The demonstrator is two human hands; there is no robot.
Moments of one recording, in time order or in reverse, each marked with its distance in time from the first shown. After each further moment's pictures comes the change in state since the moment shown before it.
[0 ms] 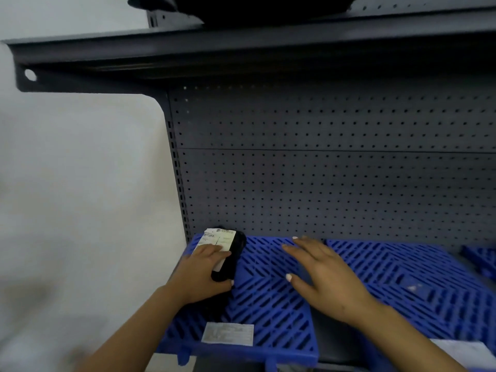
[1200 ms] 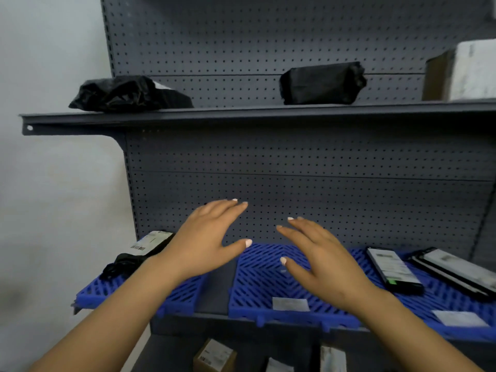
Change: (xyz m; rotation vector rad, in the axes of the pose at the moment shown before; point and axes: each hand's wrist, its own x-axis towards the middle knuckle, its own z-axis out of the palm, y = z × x) left_hand -0.097 0.357 -0.113 0.120 0.401 0.253; right_hand -0.218 0.104 -0.178 -0.059 0.229 -0.090
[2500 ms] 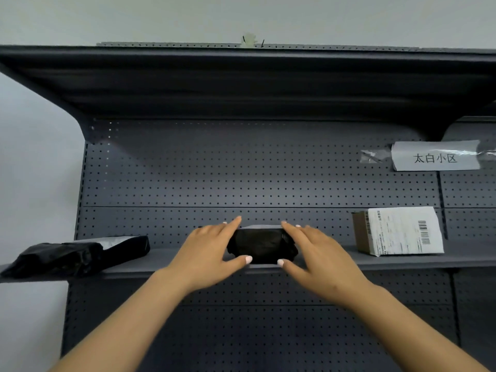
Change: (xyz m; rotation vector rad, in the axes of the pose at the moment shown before) left_hand 0.197 0.053 -0.141 0.117 0.174 0.028; right_hand 0.118 0.083 -0.208 -0.253 0.283 0.082
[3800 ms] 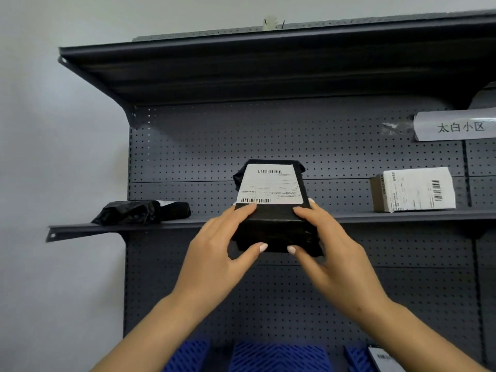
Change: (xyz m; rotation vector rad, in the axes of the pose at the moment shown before) left_hand -0.145 0.052 -0.021 -0.379 0.502 -0.022; right_hand -0.101 -0.086 -0.012 0.534 0.394 -0.108
